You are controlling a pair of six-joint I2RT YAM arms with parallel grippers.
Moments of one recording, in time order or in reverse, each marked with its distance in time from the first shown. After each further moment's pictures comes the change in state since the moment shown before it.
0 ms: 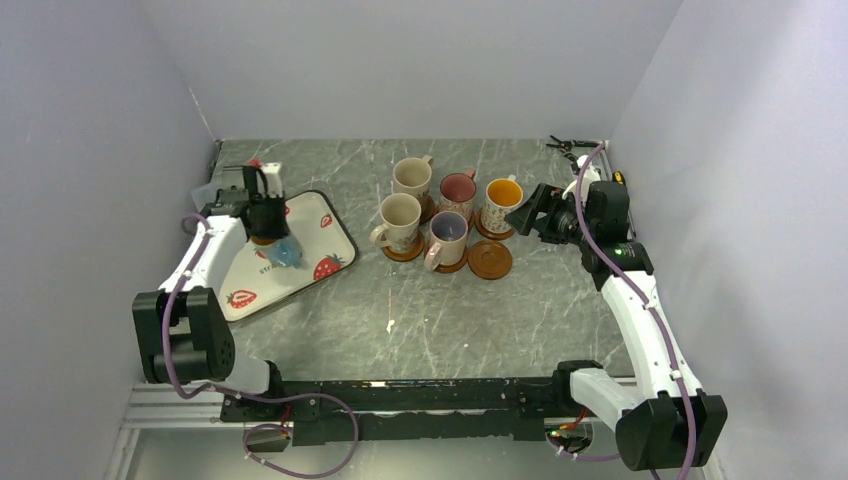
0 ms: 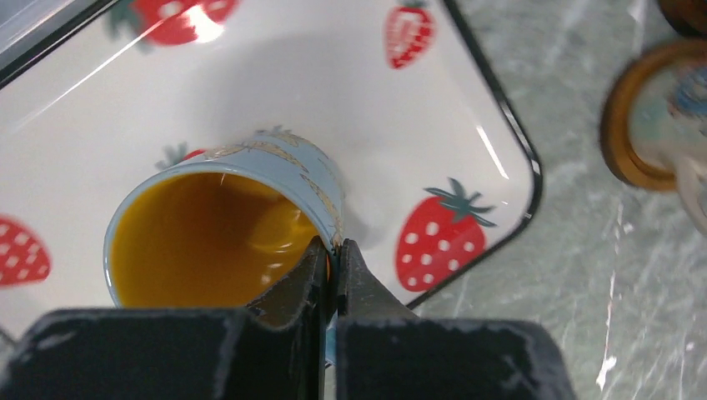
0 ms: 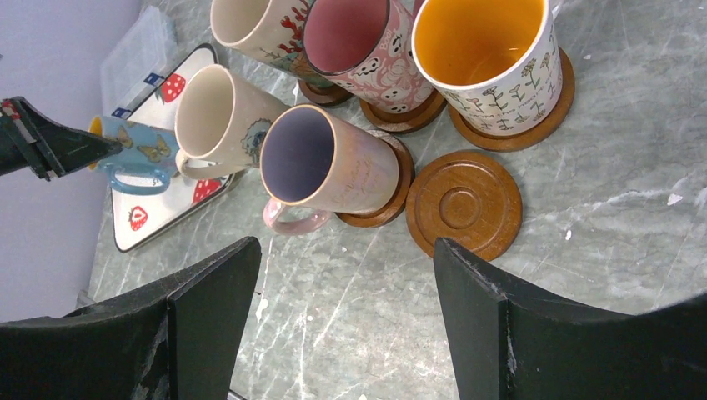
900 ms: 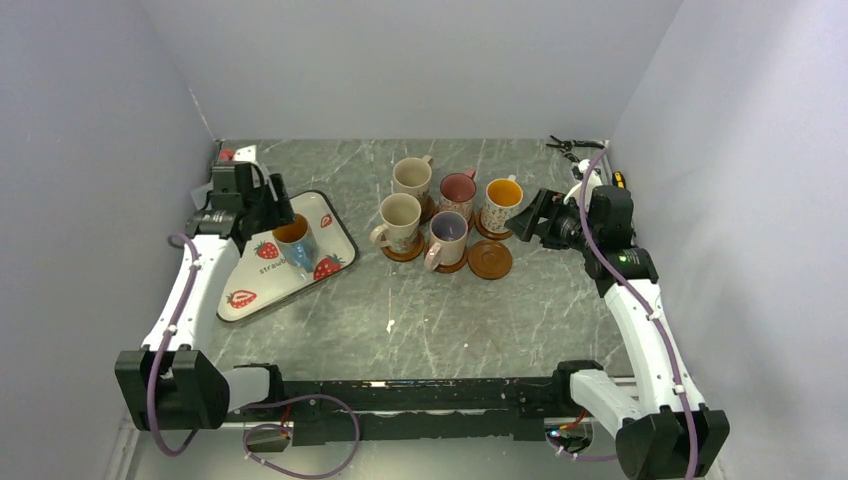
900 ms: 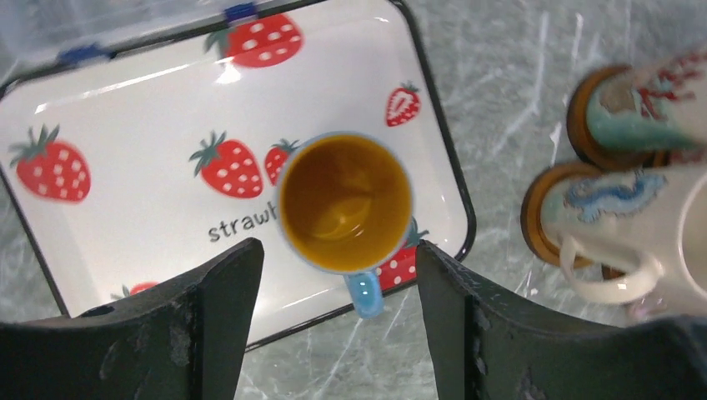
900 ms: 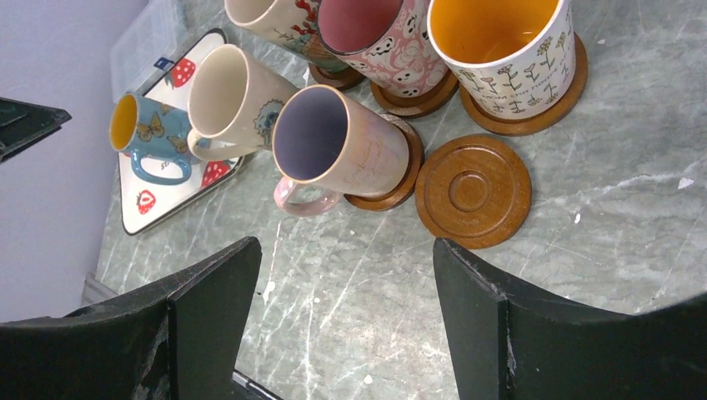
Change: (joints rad) left arm -0.137 -0.208 0.039 -0.050 -0.190 -0.243; right arm 0.000 -0.046 0.001 -0.059 -0.020 -0.005
